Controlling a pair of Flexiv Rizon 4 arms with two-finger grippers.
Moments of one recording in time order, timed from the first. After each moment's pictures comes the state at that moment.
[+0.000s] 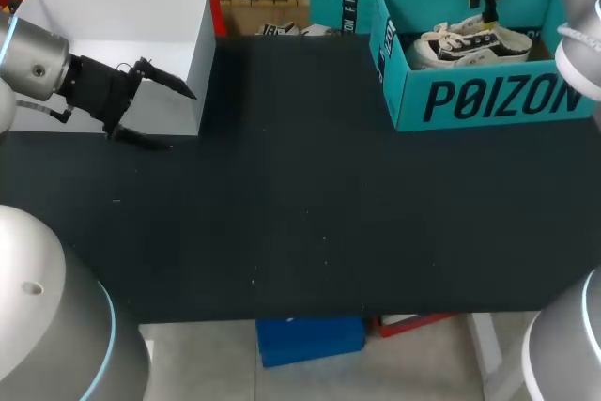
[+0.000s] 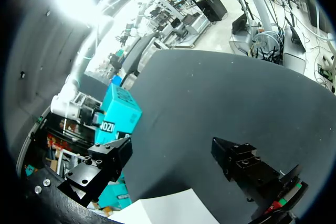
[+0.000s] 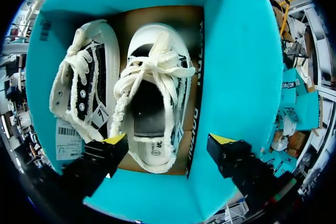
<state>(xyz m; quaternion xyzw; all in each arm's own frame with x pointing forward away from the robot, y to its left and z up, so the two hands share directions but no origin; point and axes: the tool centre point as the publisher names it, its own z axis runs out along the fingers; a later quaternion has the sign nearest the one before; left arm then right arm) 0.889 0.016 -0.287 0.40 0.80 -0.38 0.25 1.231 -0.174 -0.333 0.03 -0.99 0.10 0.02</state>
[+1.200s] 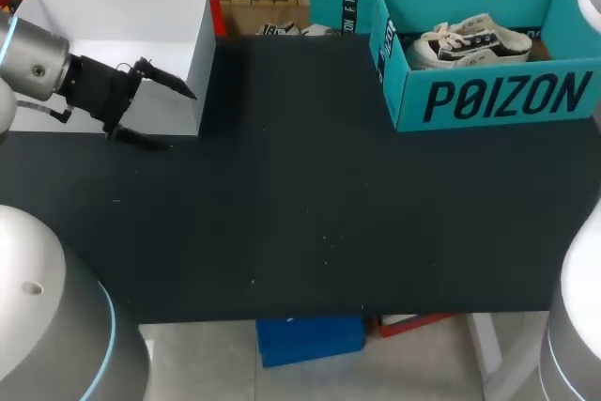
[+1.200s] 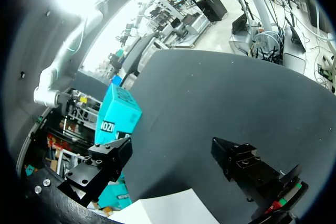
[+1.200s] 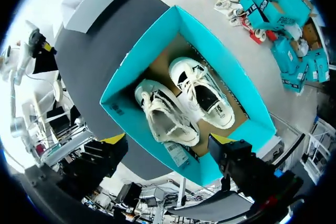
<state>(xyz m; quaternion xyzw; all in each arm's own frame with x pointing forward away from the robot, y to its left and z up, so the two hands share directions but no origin) 0.889 0.016 -0.287 0.40 0.80 -0.38 0.25 1.141 -0.109 -0.172 -0.36 -0.92 0.07 0.12</state>
